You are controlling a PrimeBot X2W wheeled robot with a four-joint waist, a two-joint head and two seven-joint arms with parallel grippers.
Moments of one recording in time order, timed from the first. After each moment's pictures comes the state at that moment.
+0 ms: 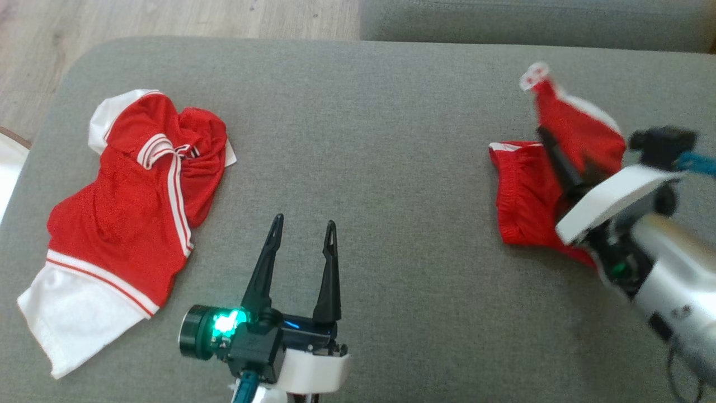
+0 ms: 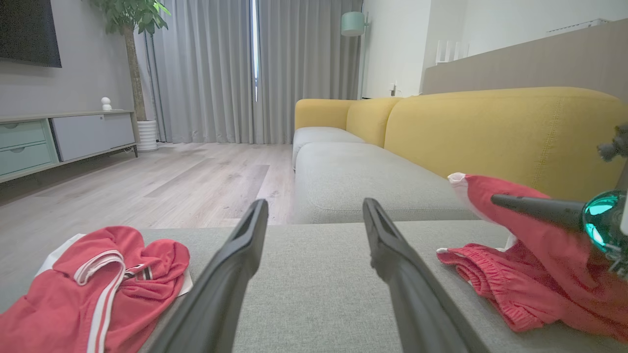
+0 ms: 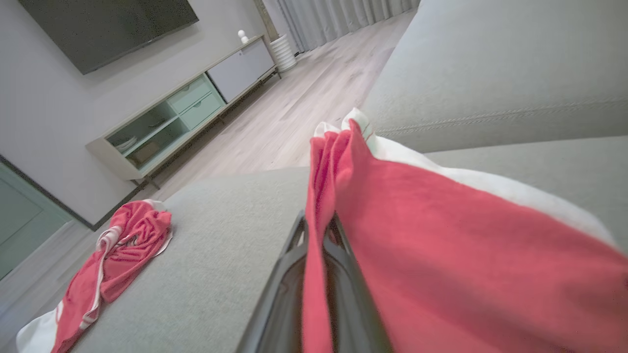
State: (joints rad) left arm -0.08 0.05 -0.52 0.00 -0.15 0.27 -0.26; right arm -0.72 -0.56 1.00 0.59 1.25 0.12 -0.23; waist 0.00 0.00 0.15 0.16
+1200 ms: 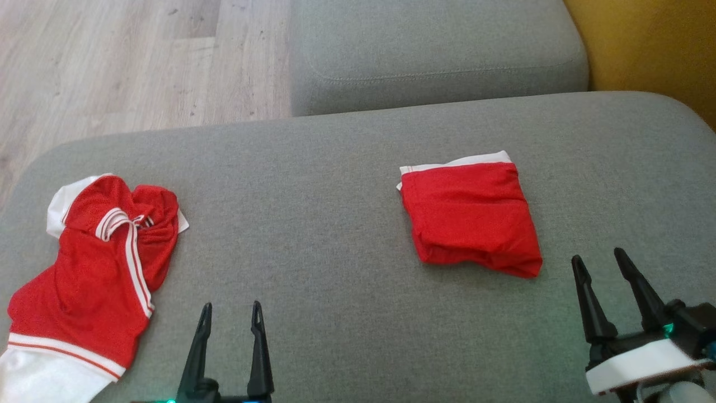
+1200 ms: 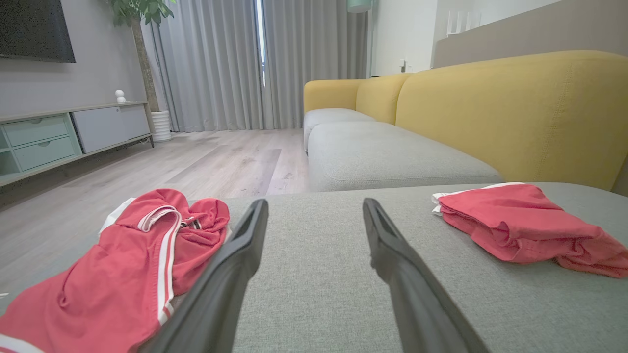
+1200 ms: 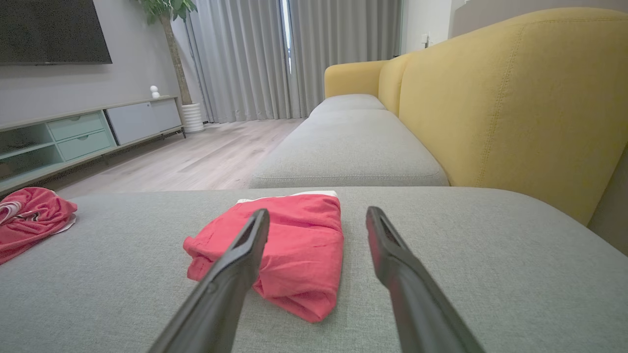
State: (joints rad) left arm 0.19 0.08 -0.33 0.02 -0.13 0.26 -0.26; right arm 0.08 -0.30 0.15 0.19 0.34 0.12 -0.25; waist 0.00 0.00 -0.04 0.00
